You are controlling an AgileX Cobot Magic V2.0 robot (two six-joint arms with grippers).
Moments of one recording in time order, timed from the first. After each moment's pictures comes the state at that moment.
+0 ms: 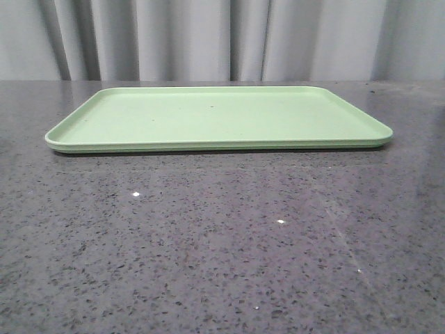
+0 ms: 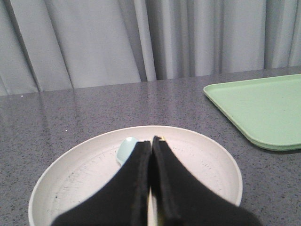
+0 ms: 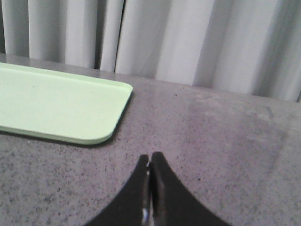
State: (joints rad) left arm 0.00 0.00 -0.05 0.06 0.13 -0.04; right arm 0.13 -0.01 -0.02 -0.03 0.07 -0.04
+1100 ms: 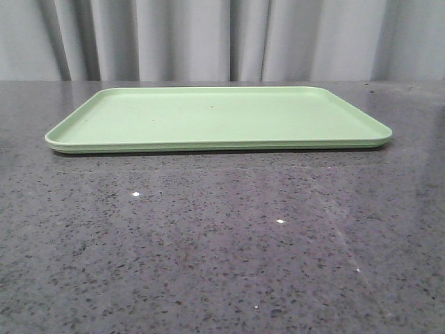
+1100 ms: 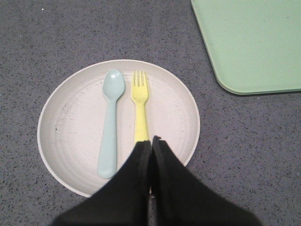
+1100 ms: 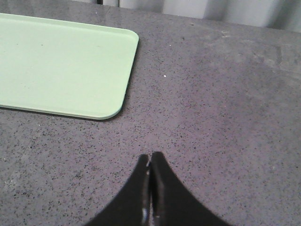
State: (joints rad) left arm 0.00 0.47 -0.77 -0.04 0.98 -0.04; right arm 0.13 0.42 -0.70 0.03 0.77 -0.04
